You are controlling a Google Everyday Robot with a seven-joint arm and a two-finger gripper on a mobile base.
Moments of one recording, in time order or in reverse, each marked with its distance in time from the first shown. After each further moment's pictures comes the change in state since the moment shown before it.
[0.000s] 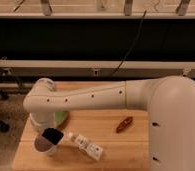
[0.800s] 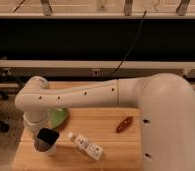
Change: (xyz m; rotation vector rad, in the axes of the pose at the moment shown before) arm 0.005 -0.022 -0.001 0.017 -0.057 -0.072
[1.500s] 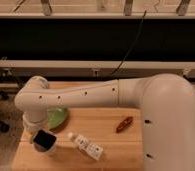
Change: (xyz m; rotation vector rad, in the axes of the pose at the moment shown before) arm -0.006 -0.006 -0.006 0.023 -0.003 -0.001
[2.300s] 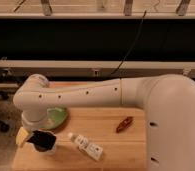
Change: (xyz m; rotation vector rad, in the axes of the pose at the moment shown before) arm 0.003 -0.001 -0.016 -0.017 0.029 -0.017
